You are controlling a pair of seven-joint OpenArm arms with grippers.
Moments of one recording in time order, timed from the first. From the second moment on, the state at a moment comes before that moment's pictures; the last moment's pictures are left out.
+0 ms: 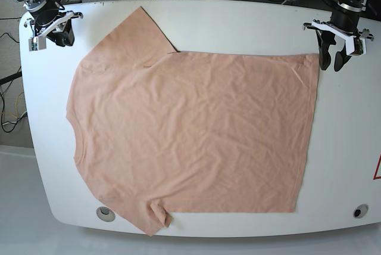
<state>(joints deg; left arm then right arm) 42.4 -17.6 -25.1 115.6 -25.7 -15.7 12.6 -32.4 15.0 40.1 100.9 36.6 36.5 -43.1</state>
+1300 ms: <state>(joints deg) 39.0 -16.0 -26.5 114.2 -32.8 -15.3 18.4 -30.5 14.8 41.2 99.4 36.4 36.5 -43.8</state>
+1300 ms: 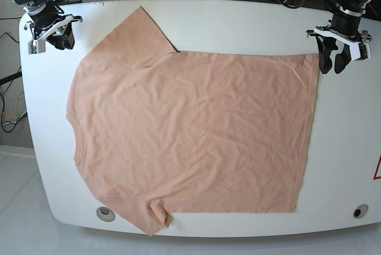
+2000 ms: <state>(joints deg) 38.5 -16.7 -26.7 113.0 -32.0 -15.6 19.7 -29.5 14.7 38.5 97.5 35.3 36.5 -44.3</state>
